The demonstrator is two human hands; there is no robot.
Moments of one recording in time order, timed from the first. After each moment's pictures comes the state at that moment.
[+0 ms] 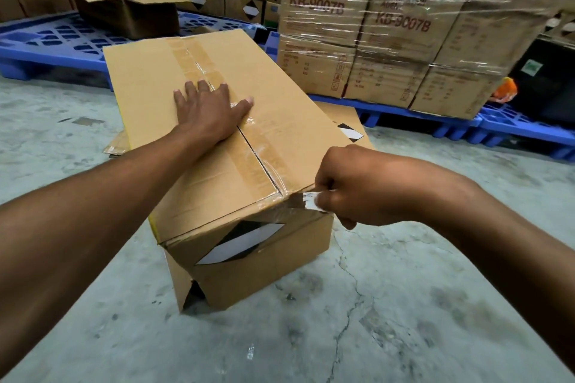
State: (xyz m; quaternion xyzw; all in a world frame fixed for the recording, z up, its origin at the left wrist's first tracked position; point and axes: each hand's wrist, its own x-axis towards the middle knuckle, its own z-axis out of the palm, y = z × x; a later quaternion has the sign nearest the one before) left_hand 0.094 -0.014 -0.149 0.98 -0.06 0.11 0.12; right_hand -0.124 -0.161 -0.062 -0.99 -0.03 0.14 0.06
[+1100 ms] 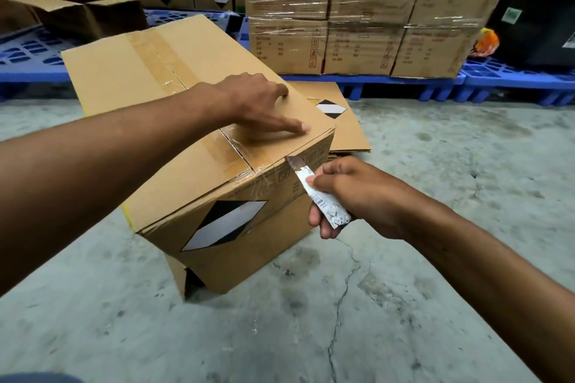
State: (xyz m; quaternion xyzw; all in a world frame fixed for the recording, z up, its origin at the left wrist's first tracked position) left_hand 0.026 -0.097 -0.098 0.94 -0.34 -0.01 -0.07; right_hand -0.157 -0.199 -0.126 -0.80 0.12 0.13 0.57
